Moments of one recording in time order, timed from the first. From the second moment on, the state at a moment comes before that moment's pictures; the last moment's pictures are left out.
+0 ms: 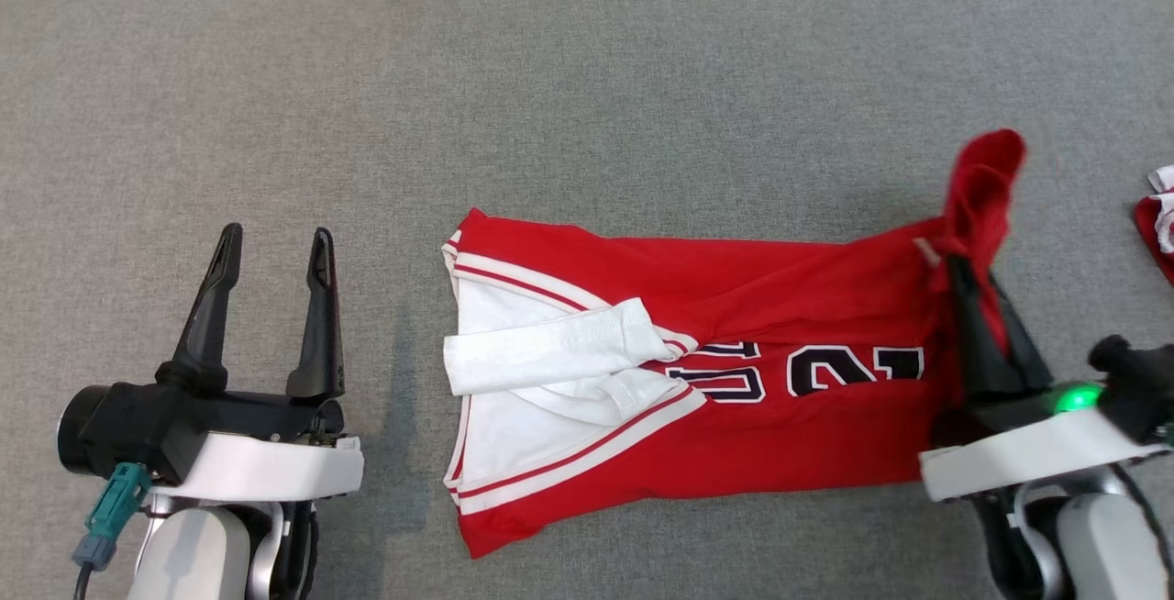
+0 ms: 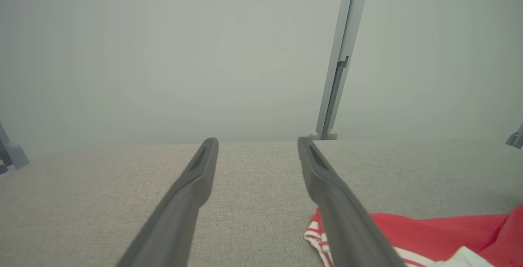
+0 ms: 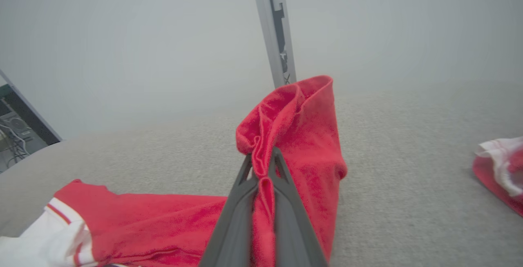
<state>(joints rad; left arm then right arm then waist) -0.15 0.12 -0.07 0.00 -0.24 0.00 -0.26 -0.17 -0.17 0.10 0.09 0.41 0.13 -0.20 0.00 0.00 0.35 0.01</state>
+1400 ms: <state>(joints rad) -0.19 0.11 -0.14 0.04 -0.23 -0.03 -0.26 -0.58 -0.05 0.90 0.17 0.76 0.13 -0.26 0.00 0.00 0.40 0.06</state>
